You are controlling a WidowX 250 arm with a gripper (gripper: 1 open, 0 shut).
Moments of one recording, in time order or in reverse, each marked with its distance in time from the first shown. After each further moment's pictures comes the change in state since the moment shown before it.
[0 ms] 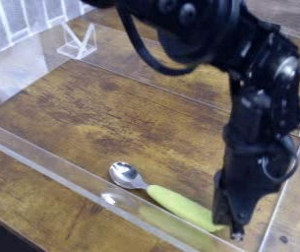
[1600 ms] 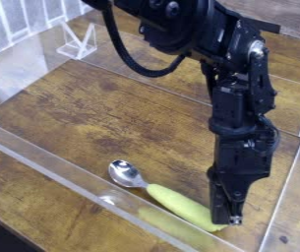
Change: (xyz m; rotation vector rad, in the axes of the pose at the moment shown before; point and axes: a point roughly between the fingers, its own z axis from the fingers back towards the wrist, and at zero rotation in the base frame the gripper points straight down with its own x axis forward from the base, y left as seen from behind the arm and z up) arm -0.005 0.006 -0.008 -0.195 -0.075 0.088
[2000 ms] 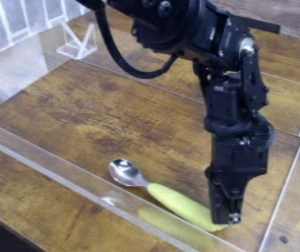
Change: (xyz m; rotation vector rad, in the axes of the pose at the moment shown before) arm 0.002 -0.002 -0.002 -0.025 -0.032 -0.024
